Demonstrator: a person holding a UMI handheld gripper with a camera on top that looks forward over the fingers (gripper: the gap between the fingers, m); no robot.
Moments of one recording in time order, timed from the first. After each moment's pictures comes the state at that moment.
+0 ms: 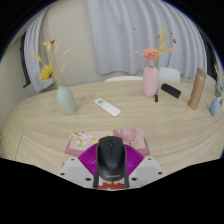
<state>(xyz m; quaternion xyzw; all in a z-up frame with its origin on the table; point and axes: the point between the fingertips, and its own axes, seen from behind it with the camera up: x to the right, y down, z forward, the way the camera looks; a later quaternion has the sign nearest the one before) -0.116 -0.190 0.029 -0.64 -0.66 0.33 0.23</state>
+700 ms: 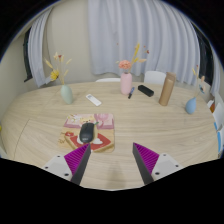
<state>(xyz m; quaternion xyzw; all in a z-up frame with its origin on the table) 0.031 -0.081 0.113 -0.63 -0.67 0.30 0.25</state>
